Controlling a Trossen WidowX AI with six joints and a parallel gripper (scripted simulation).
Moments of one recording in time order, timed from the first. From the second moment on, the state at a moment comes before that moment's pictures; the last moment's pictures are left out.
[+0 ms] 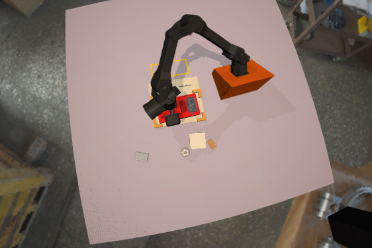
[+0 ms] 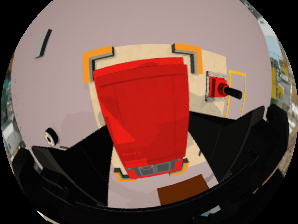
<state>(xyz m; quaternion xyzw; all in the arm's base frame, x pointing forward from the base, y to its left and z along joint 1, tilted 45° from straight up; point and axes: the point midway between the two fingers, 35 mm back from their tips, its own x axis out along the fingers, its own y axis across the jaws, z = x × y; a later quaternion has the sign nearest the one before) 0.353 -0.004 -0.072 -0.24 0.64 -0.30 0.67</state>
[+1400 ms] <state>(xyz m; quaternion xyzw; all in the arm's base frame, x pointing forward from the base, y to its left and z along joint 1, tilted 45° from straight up) 0.352 -0.013 -0.081 -0.24 0.64 -0.30 0.67</state>
